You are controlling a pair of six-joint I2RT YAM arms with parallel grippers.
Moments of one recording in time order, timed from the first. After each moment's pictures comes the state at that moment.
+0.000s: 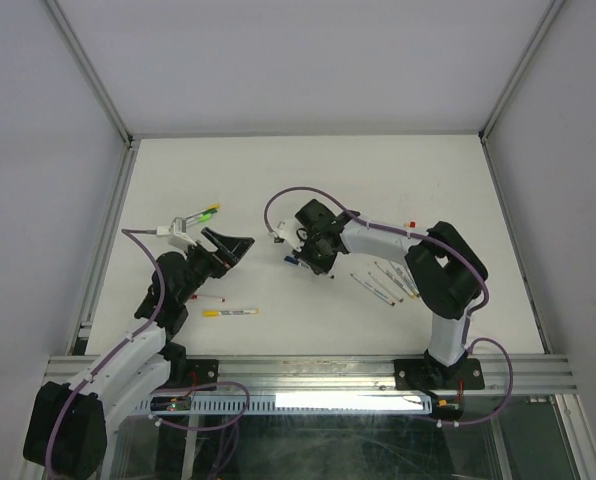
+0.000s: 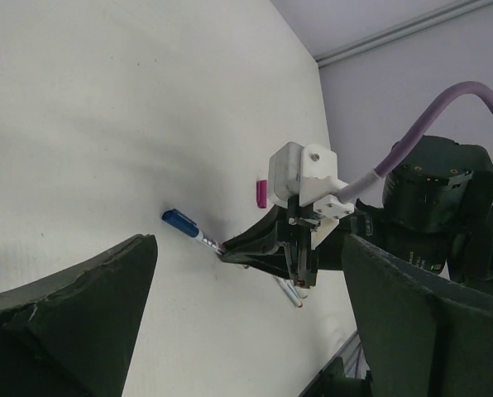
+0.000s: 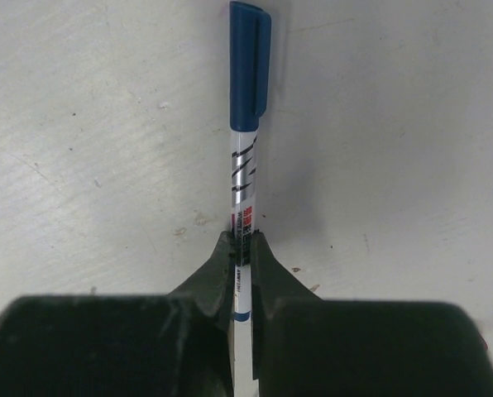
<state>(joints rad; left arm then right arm) -0.31 0.76 0.21 0.38 0.19 -1.00 0.80 1.87 1.24 -0.58 -0.13 -0.39</state>
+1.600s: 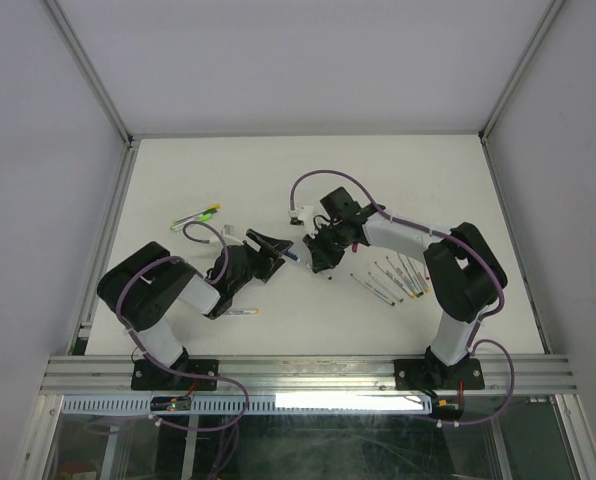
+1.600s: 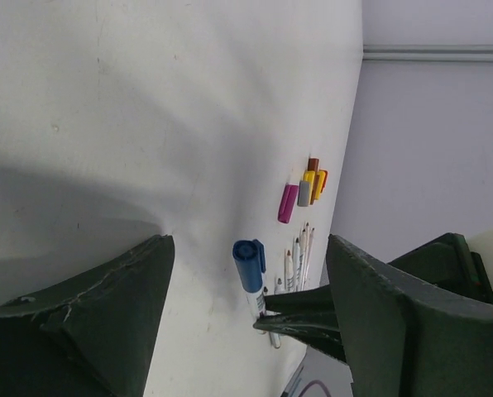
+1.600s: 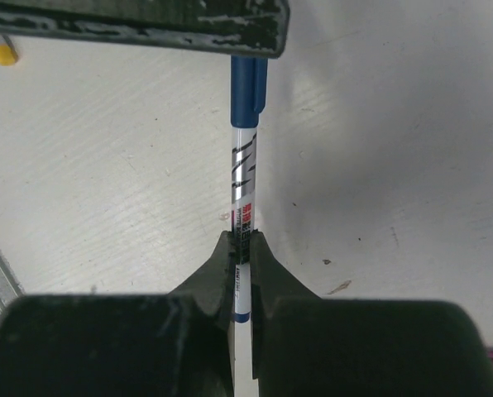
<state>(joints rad) -0.62 1.68 0.32 1.01 -0.06 -1.40 0.66 1.78 1.15 -0.50 -0.48 -0.31</state>
